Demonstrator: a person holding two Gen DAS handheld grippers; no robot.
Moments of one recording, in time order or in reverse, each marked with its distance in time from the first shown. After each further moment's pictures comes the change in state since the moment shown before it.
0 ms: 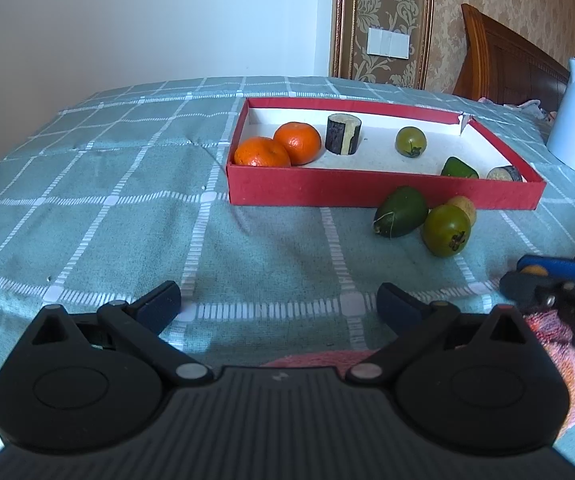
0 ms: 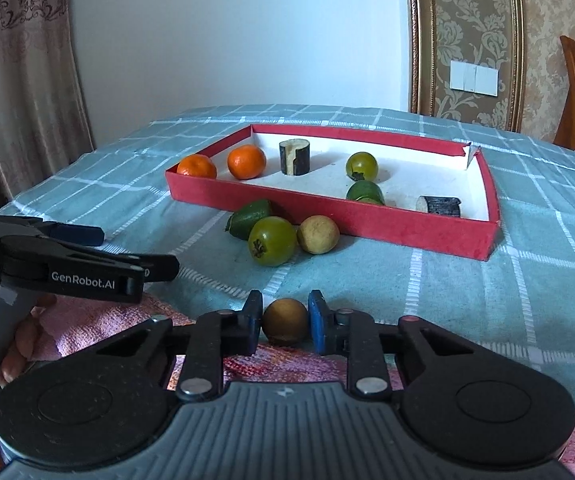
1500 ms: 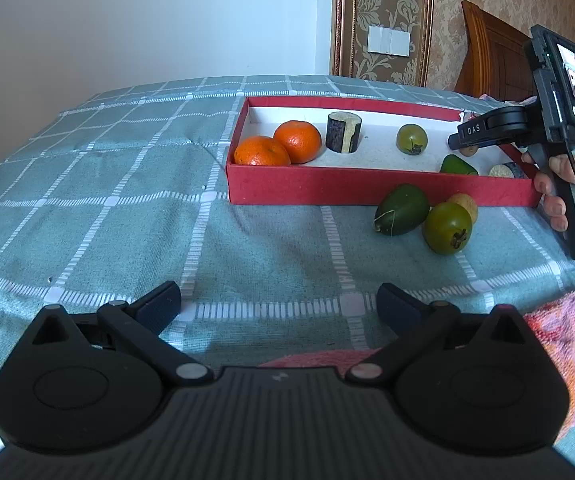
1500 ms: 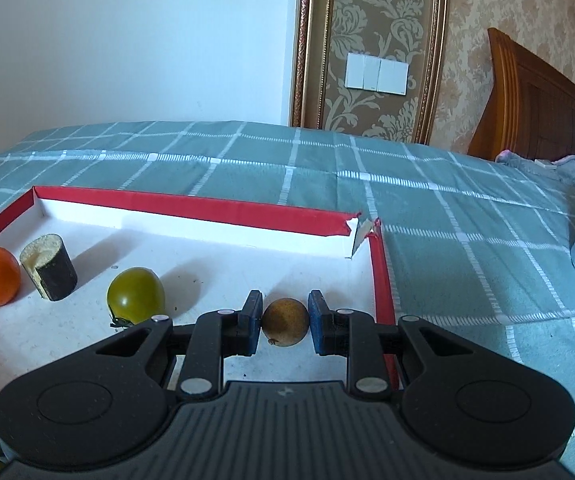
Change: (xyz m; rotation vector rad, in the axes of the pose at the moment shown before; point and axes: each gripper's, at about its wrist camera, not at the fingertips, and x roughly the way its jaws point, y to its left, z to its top) left arm 0.001 -0.001 0.000 0.007 0.002 0.006; right arm 0.136 -0.108 0.103 0.065 0.027 -0.322
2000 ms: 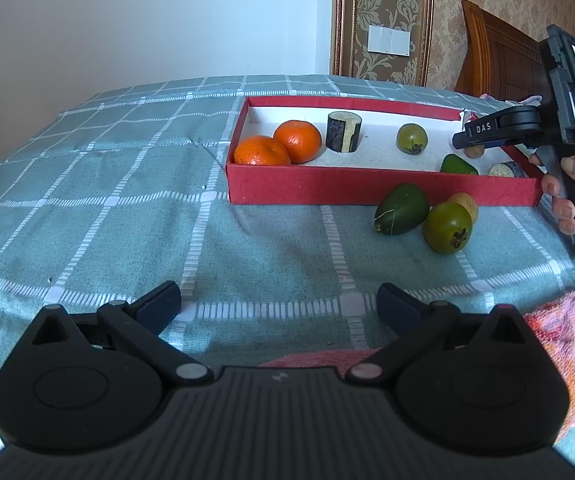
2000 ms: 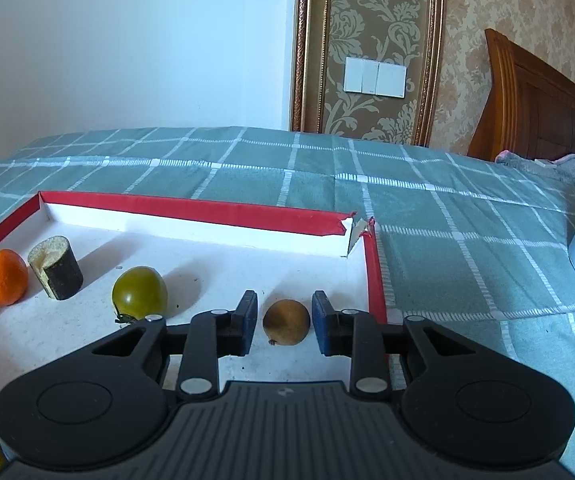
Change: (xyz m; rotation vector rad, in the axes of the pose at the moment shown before) left arm 0.001 0.000 0.000 0.002 0.001 0.001; right arm -0.010 -0.007 -0.003 0.025 -0.014 0.024
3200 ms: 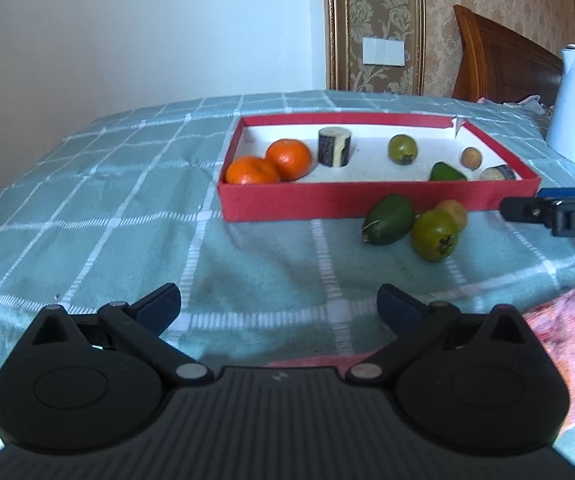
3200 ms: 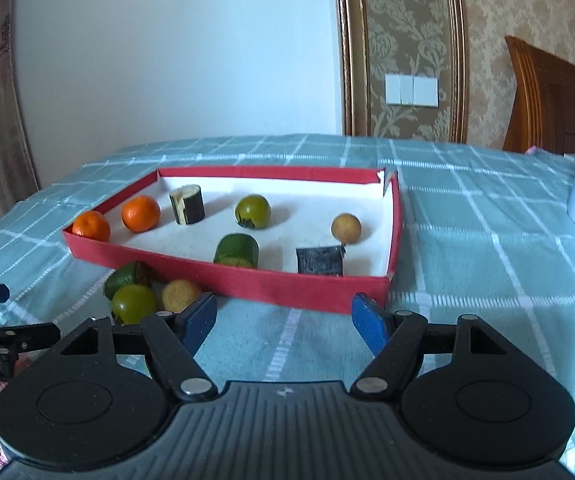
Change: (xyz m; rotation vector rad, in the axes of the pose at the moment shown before) left arm -0.012 -0.016 0.000 0.041 -0.059 0.029; right arm -0.112 0.000 -0.077 0.000 -0.064 0.185
